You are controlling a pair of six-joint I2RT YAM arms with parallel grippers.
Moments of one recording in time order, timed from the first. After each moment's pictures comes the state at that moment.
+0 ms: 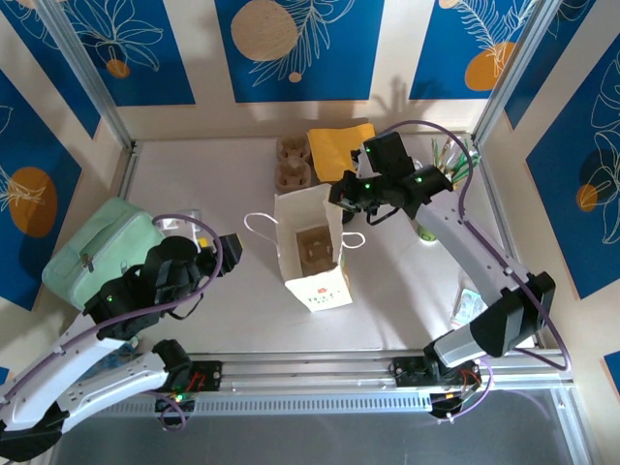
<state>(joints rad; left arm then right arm) -0.85 0.69 0.95 -0.78 -0.44 -0.71 0.49 1.48 1.50 -0.85 -0.40 0.73</state>
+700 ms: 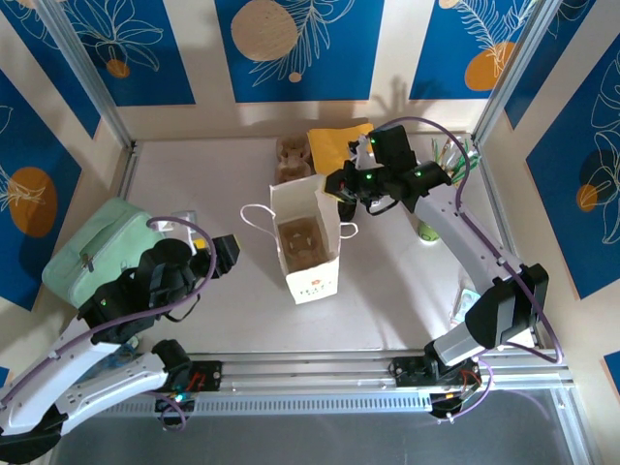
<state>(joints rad) -0.85 0.67 0.95 -0.79 -0.43 -0.71 0.43 1.51 1.50 -0.72 -0.58 0.75</state>
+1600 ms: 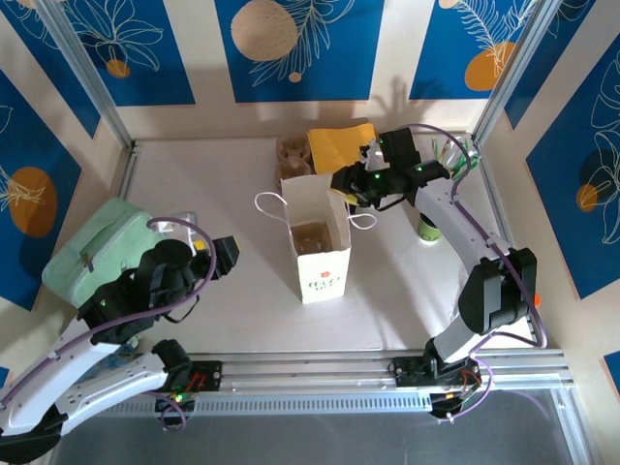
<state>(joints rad) -0.85 0.67 0.95 -0.80 -0.43 -0.71 0.33 1.59 1.47 -0.73 -0.60 0.69</state>
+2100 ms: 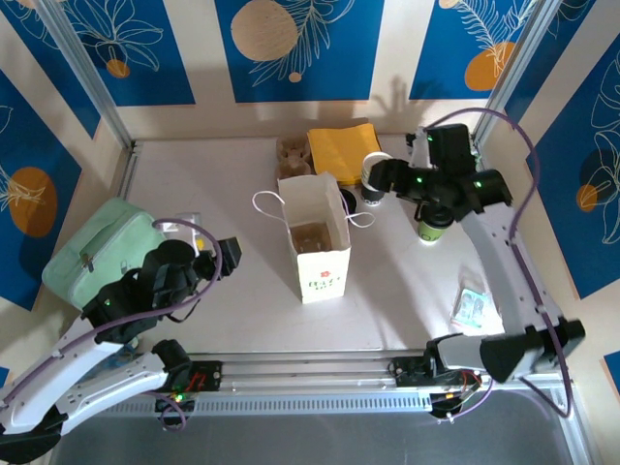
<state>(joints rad) -0.85 0.67 0.92 -0.77 -0.45 -0.63 0.23 1.27 1.52 -0.99 -0.31 0.47</state>
